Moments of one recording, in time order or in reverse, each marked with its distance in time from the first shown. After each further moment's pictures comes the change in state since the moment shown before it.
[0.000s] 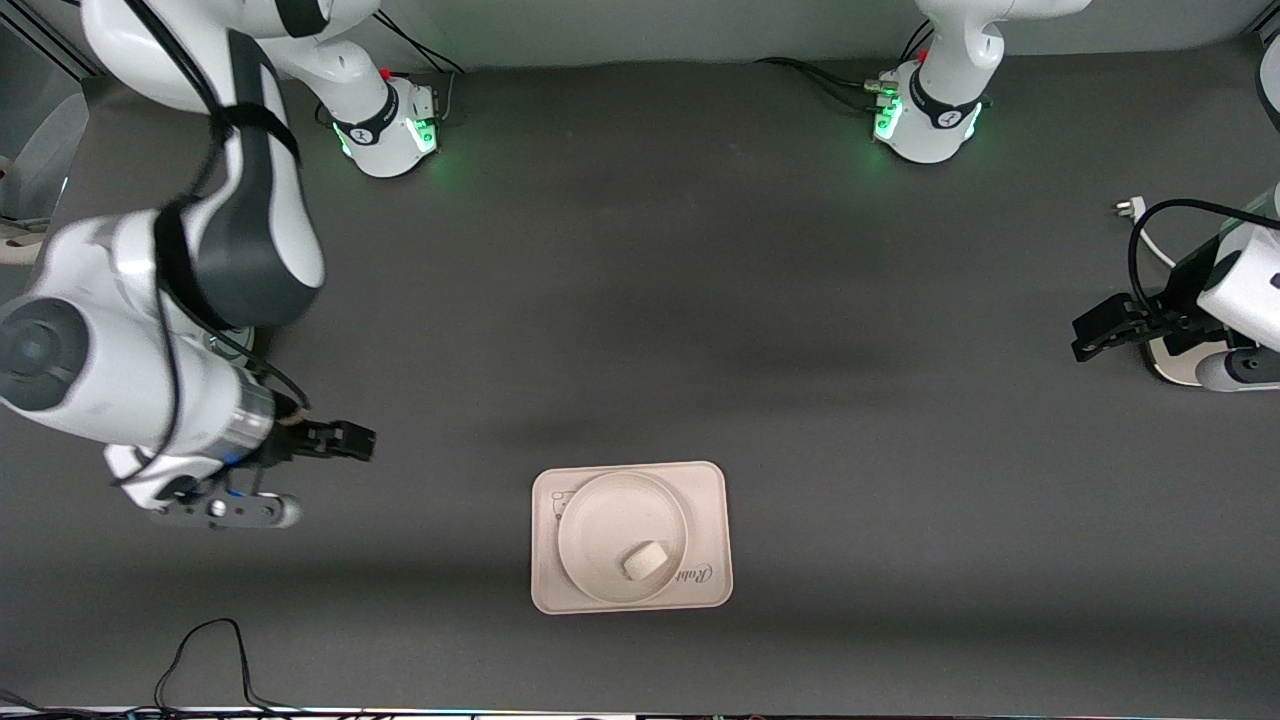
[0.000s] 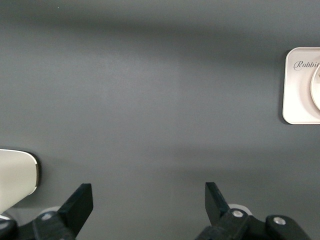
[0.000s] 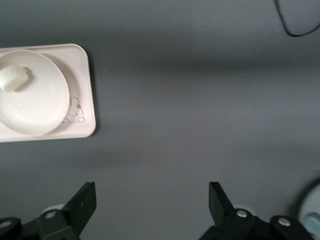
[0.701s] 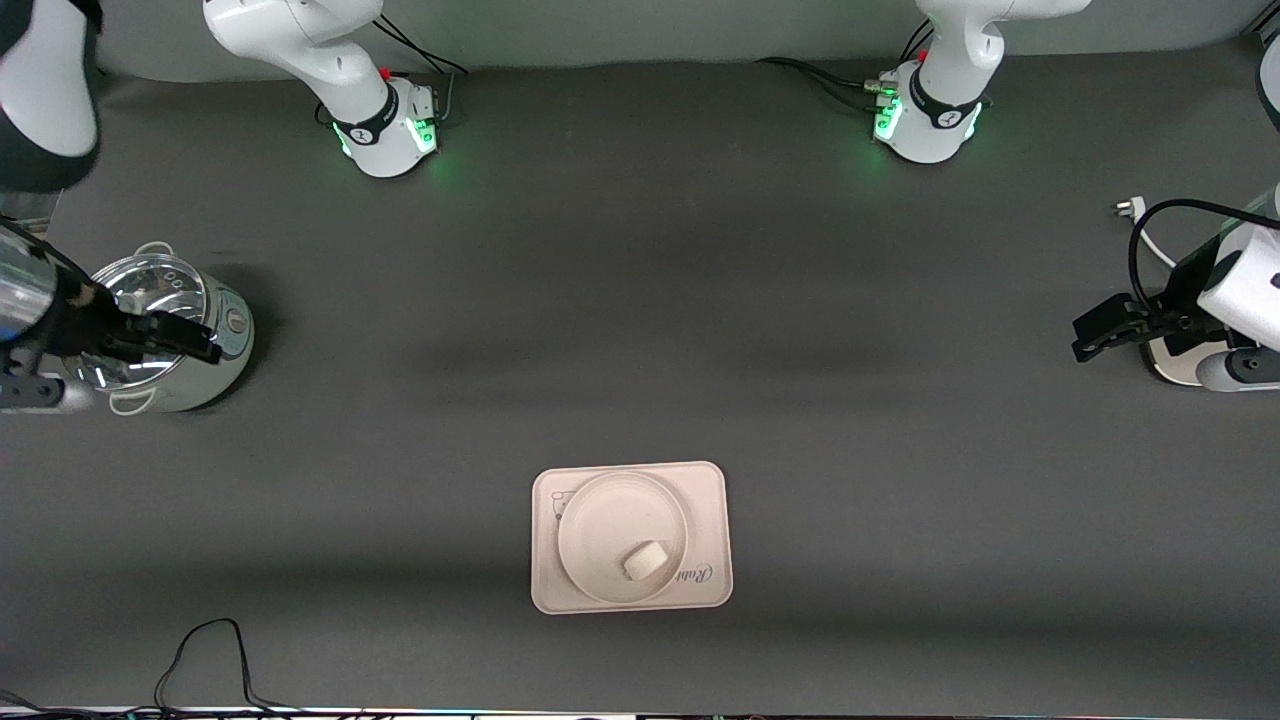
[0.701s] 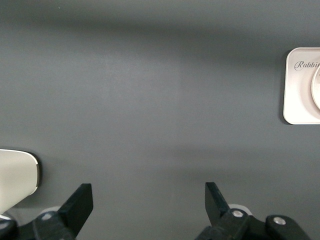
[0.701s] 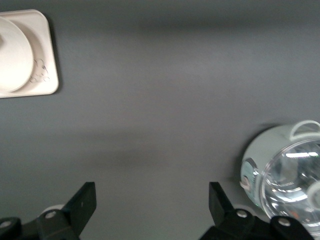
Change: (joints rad) left arm 0.000 0.000 0.001 0.000 0.009 0.000 0.002; right arm -0.234 -0.432 0.153 -0.419 -0.157 -0.004 -0.117
